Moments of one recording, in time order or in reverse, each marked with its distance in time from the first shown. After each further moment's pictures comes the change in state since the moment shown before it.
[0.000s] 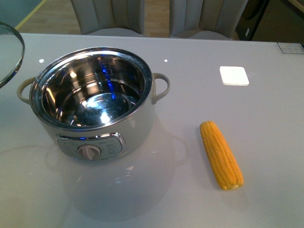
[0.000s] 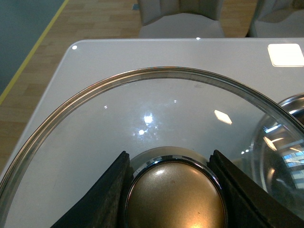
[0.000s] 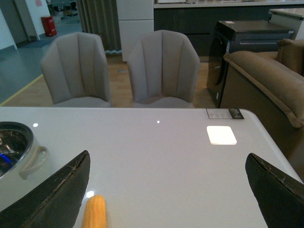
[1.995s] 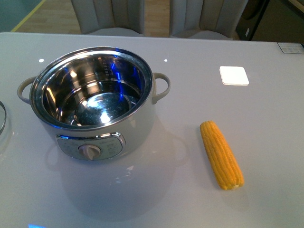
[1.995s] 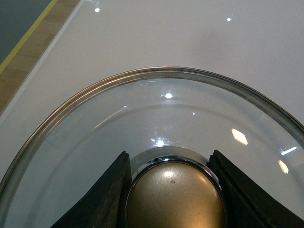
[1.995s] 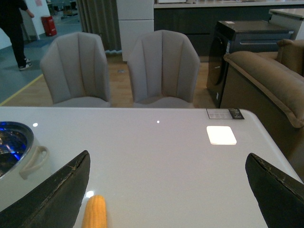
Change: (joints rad) left arm 0.348 0.783 0.247 0.417 0.192 0.108; right arm 0.000 0.000 0.000 0.000 0.000 0.000
